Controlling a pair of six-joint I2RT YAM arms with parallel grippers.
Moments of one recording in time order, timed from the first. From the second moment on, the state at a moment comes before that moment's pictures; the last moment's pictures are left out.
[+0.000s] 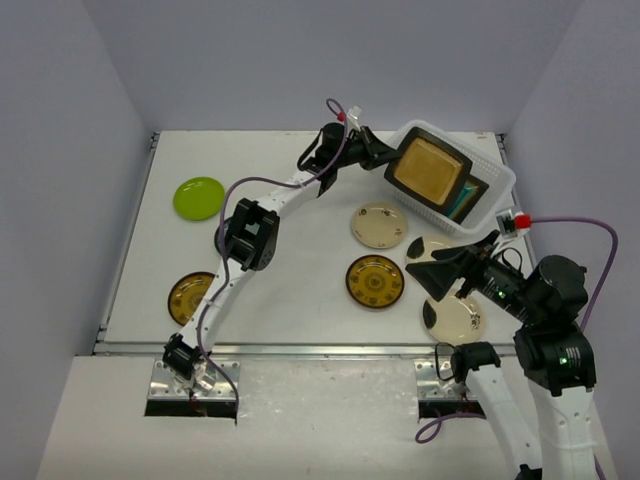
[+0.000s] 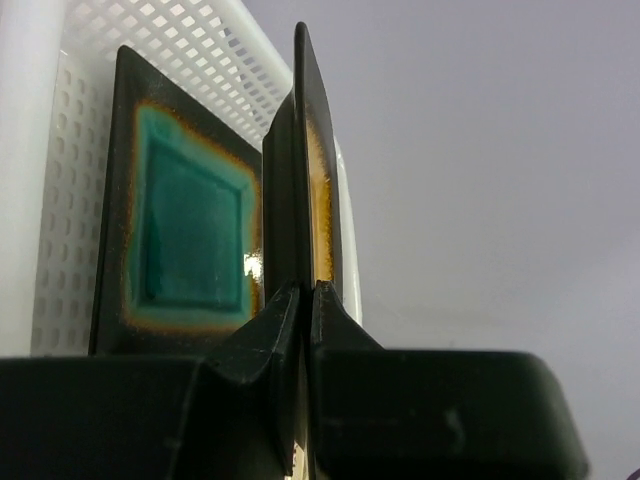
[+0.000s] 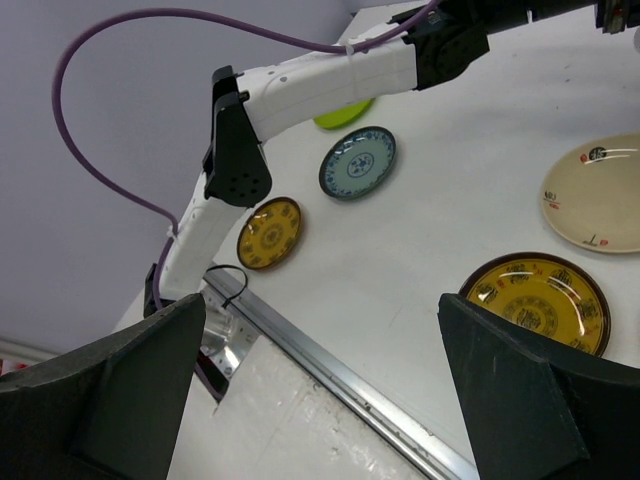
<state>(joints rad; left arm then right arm) -0.51 2.71 2.40 0.26 0.56 -1.17 0.10 0.42 0.90 -0.61 -0.64 0.48</state>
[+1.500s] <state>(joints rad) -0.62 2.62 2.42 0.23 0.32 -0.85 0.10 0.37 0.84 -0.68 -0.58 0.44</state>
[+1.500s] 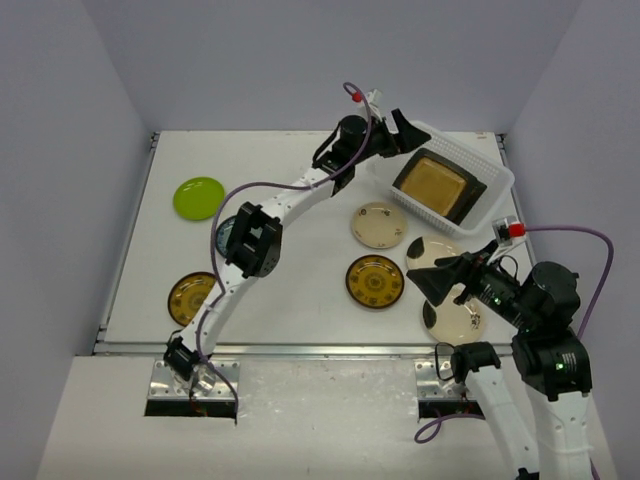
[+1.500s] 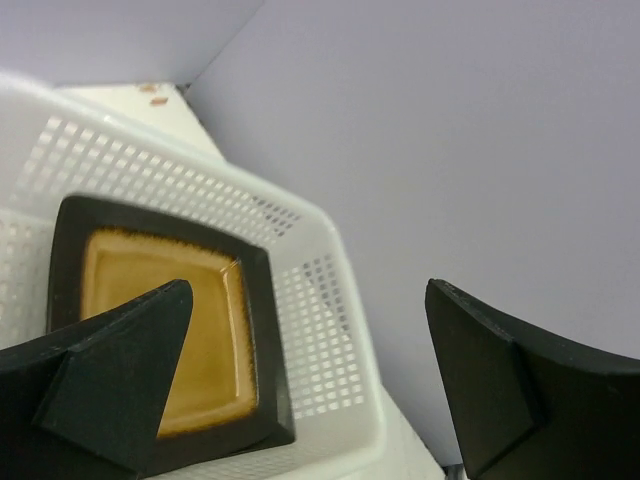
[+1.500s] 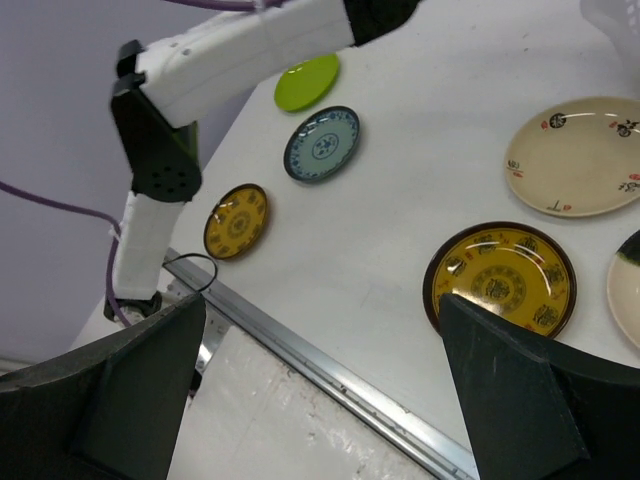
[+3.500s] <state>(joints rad) -0.61 0.75 0.63 -0.54 0.00 -0.66 0.33 1.25 0.38 -0.10 -0.07 0.46</state>
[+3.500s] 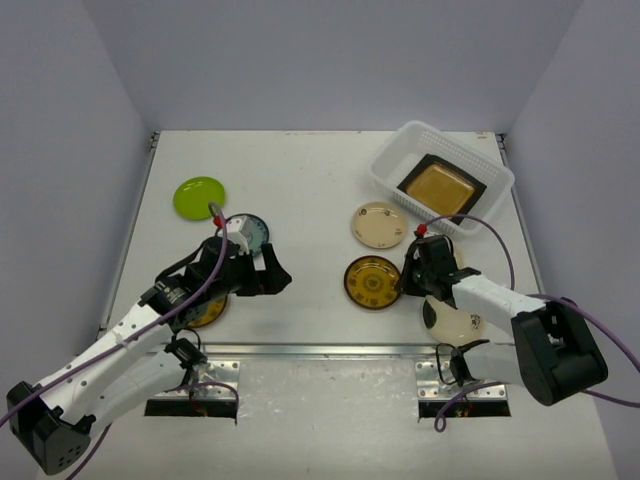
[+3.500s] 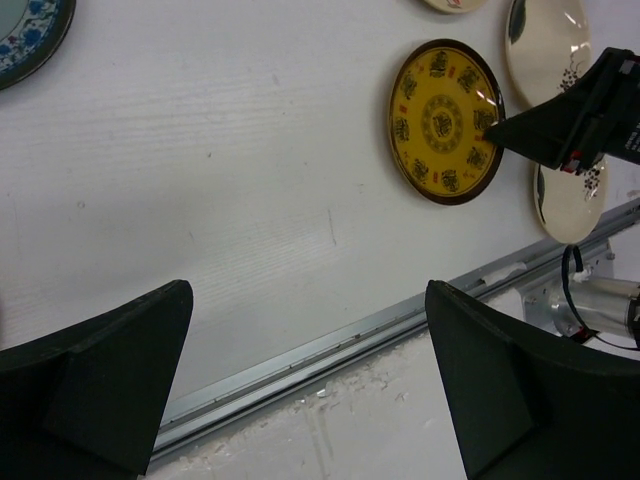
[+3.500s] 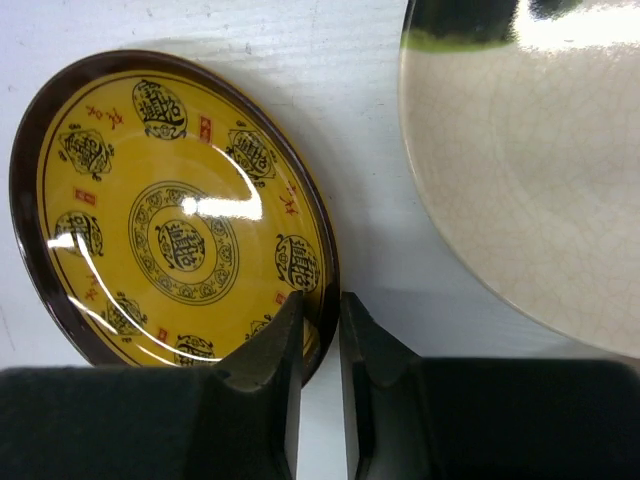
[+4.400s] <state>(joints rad) -0.61 0.60 0.74 -0.53 -0.07 -0.51 0.07 1.01 0.35 0.08 -0.46 0.81</state>
